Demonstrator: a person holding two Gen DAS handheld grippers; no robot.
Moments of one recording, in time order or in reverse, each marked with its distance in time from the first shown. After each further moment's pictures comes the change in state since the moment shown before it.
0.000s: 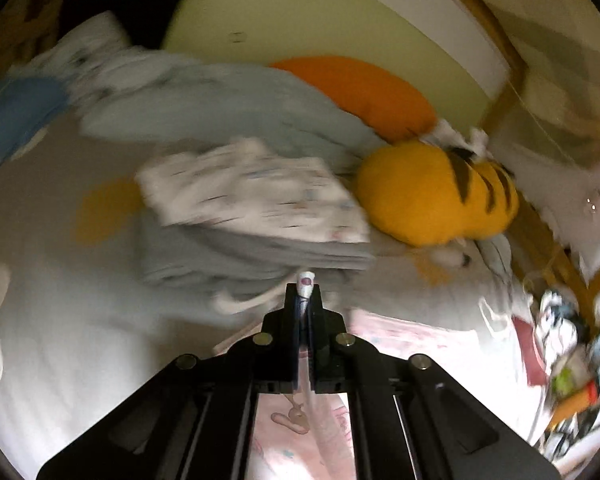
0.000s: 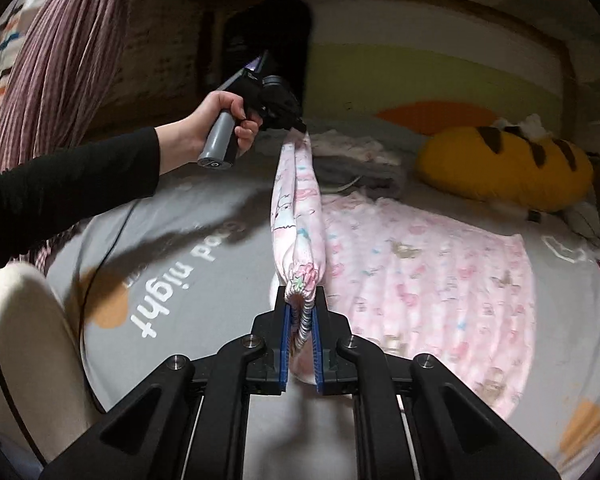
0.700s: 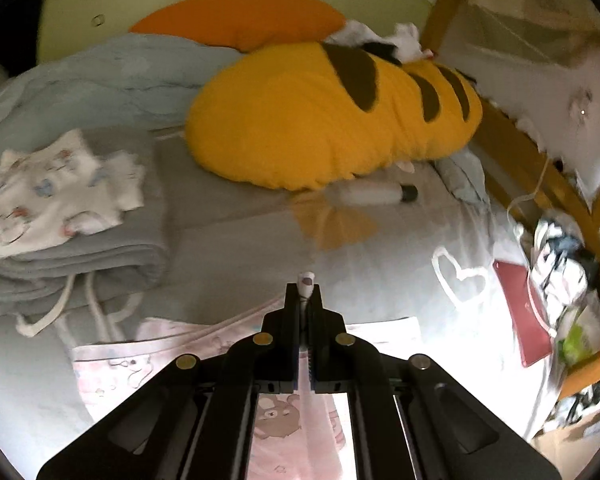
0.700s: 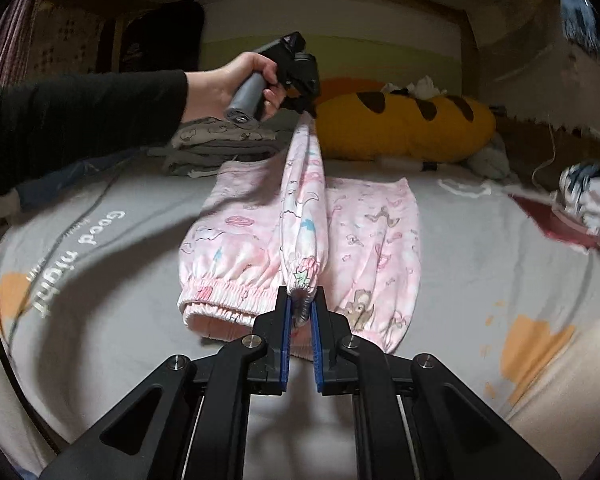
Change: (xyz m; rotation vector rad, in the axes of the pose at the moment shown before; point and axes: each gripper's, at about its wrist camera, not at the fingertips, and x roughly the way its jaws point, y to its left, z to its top) left arm 0.137 -0.211 -0.019 0.209 0.194 -0.044; right arm -0.018 -0.063 -0.059 0.189 0.053 -0.254
